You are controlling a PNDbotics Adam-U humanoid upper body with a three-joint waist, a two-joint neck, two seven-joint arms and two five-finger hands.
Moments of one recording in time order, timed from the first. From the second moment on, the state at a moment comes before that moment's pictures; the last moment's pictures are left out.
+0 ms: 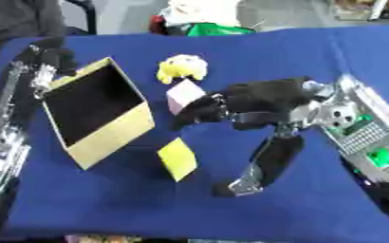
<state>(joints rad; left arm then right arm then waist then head) -0.28 0.26 0.03 -1.75 -0.12 -0.15 -0.05 -0.78 -0.50 0.56 -1.77 0.33 -0.31 0.84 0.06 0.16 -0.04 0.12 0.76</state>
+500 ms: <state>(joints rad) -0.29 0.26 0.02 -1.75 -0.12 -0.15 -0.06 -0.85 -0.41 0.57 -1.60 0.42 -0.35 0.81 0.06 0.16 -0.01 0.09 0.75</state>
